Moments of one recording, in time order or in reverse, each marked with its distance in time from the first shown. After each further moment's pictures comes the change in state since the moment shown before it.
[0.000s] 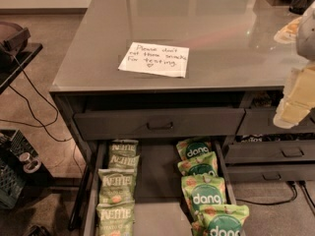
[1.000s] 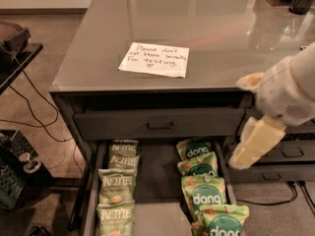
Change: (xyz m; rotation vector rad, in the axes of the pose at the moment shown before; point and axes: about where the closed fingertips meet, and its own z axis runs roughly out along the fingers) arm -0.030 0.058 0.079 -0.097 -0.221 0.031
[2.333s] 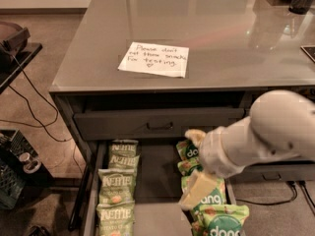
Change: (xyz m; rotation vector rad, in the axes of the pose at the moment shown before) arm -0.013 0.064 0.166 -0.153 -0.204 -0.028
